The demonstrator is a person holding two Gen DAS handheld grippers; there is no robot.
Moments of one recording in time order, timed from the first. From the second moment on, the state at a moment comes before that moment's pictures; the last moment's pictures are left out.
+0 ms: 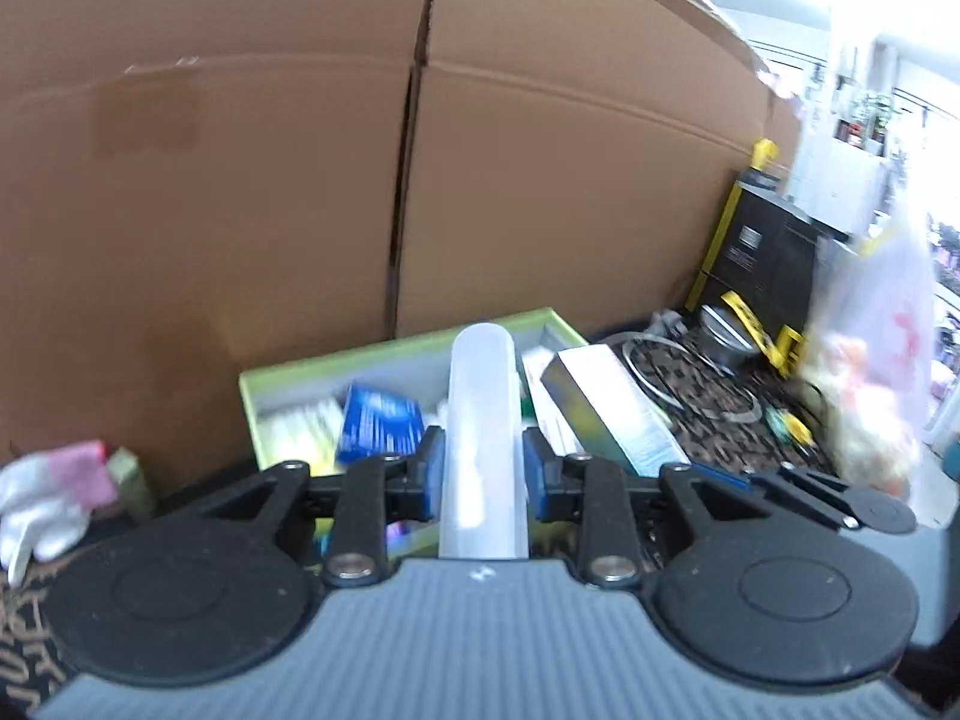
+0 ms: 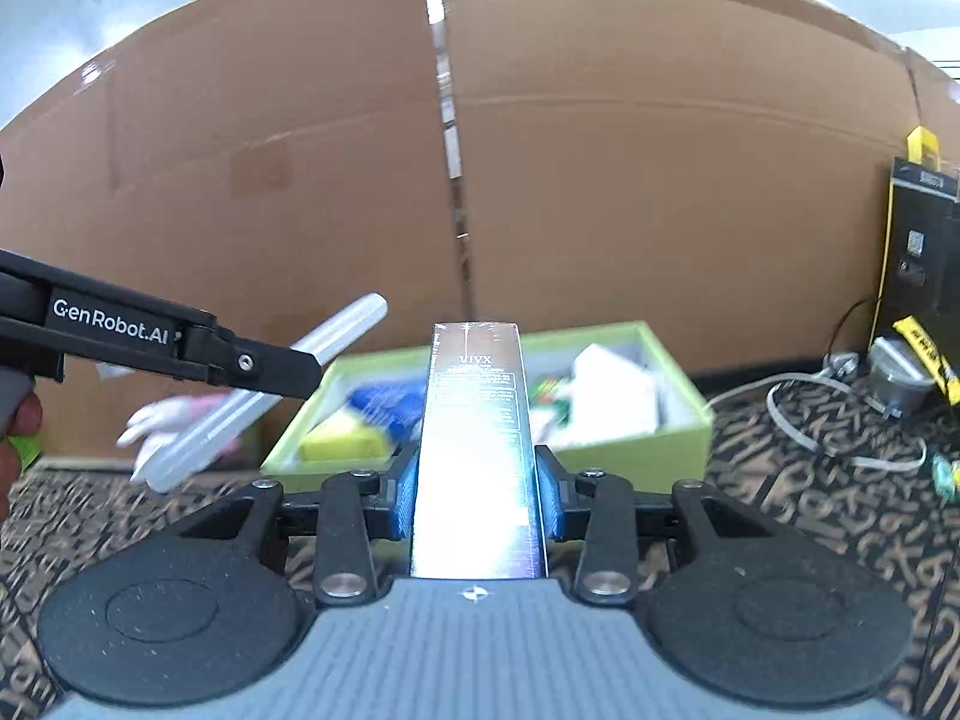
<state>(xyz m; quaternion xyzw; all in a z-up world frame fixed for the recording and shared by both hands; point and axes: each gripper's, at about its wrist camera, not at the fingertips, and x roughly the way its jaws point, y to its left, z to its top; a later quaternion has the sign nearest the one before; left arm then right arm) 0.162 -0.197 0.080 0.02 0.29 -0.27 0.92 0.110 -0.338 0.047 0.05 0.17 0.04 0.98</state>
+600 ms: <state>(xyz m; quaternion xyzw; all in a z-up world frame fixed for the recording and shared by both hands) 0.268 -0.238 0.022 0.00 0.31 -0.22 0.92 0.228 -0.347 0.007 0.01 0.19 0.03 0.98</state>
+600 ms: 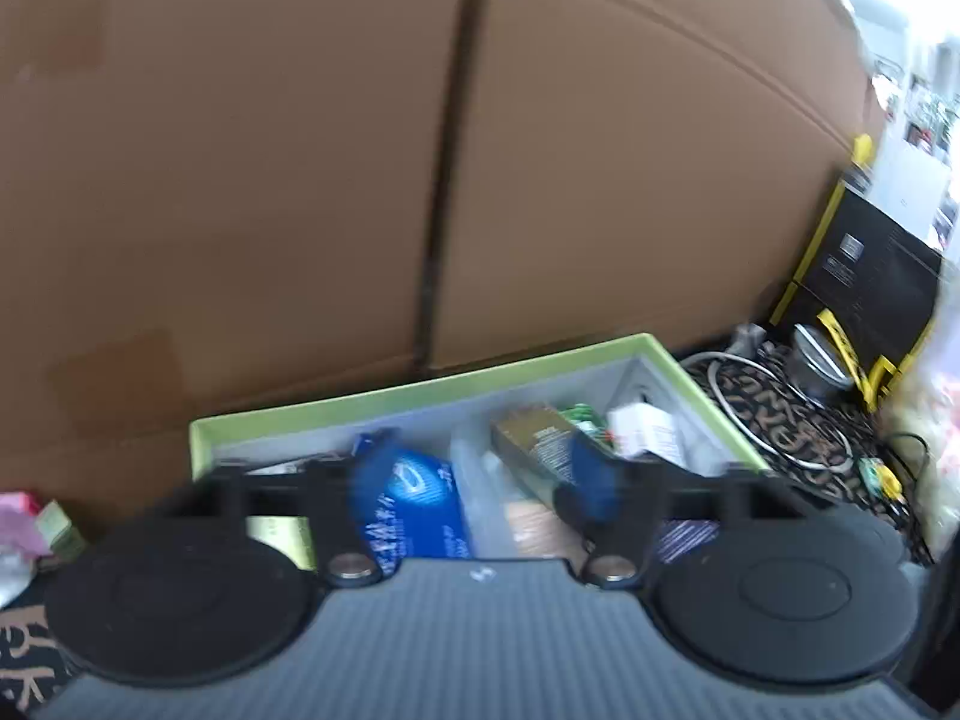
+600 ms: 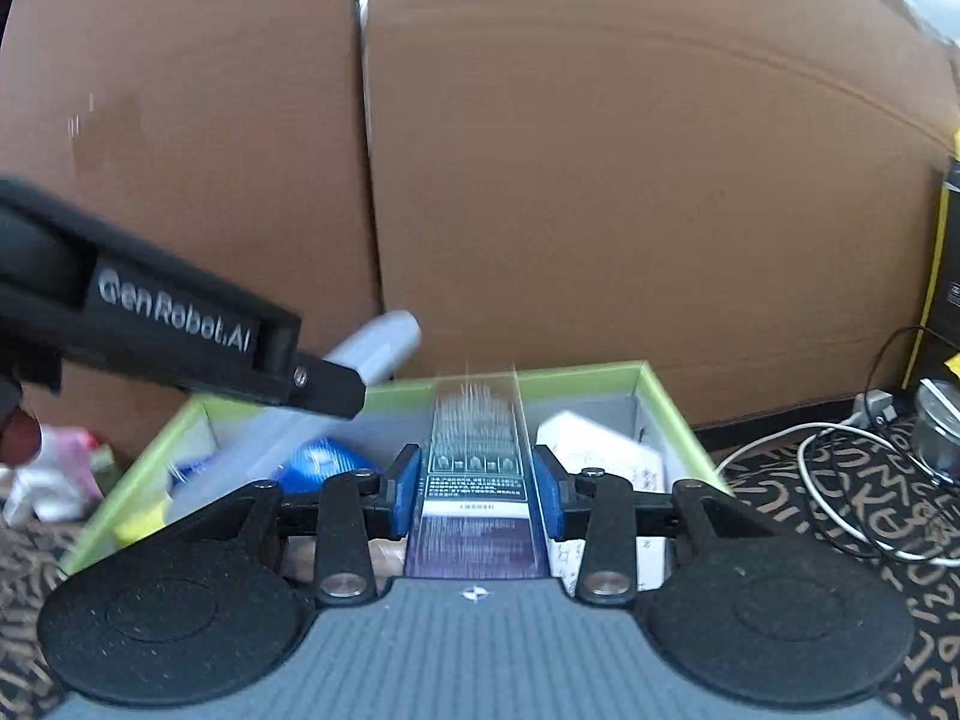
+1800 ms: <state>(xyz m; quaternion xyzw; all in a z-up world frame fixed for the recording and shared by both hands) 0.133 -0.080 0.055 0.01 0.28 -0.15 0.95 0.099 -0.273 0.037 0.04 0.13 0.11 0.98</state>
